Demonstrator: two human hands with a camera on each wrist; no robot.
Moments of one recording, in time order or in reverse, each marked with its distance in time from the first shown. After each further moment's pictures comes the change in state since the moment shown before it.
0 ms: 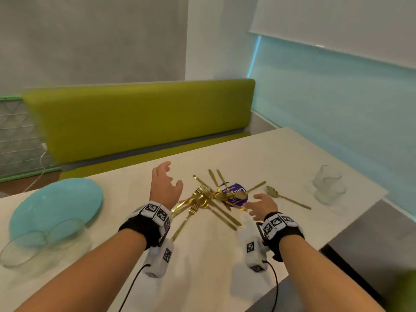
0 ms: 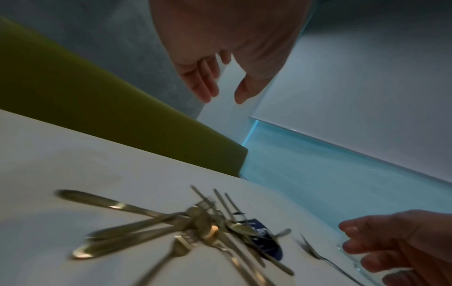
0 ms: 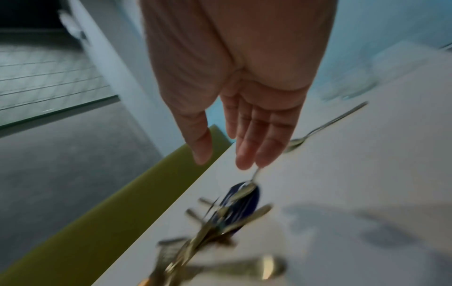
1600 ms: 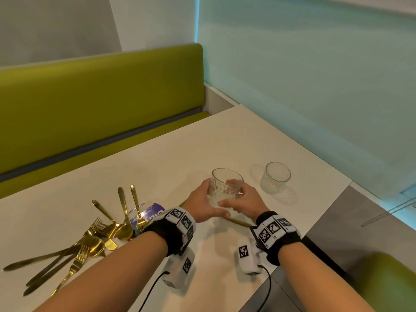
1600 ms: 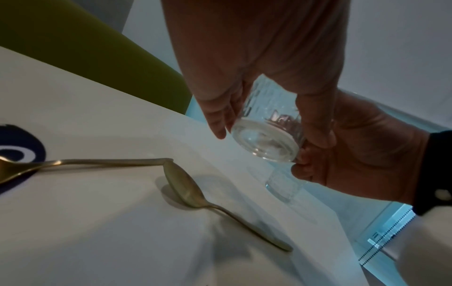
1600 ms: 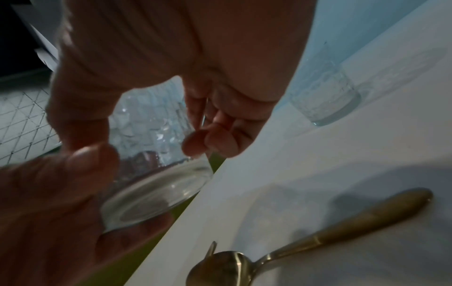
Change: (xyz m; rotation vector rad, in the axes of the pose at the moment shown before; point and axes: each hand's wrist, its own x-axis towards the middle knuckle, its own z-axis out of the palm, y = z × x) left_hand 0.042 0.148 0.345 0.013 -0.818 -0.045; right_hand 0.187 0.060 -0.182 0.218 -0.142 -0.265
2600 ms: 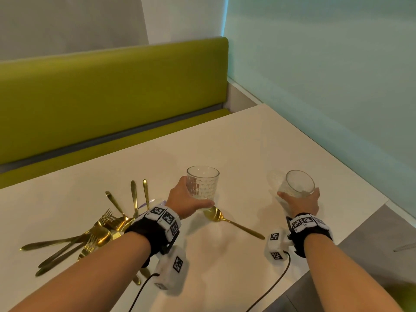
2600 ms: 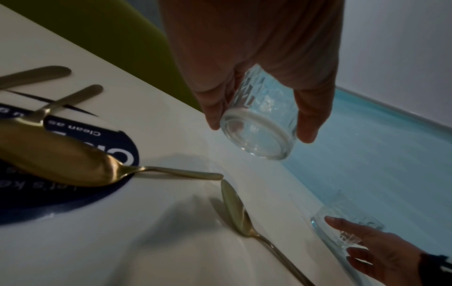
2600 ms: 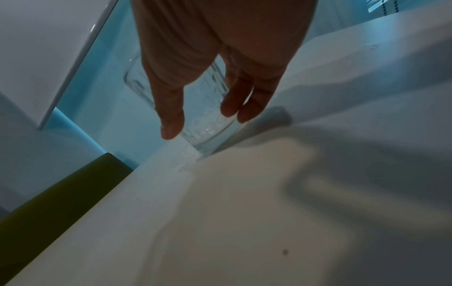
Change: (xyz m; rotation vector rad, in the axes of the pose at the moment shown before) left_hand -0.002 -0.029 -0.035 -0.098 0.349 -0.209; right_hand 0.069 0.067 -0.084 -0.037 0.664 0.355
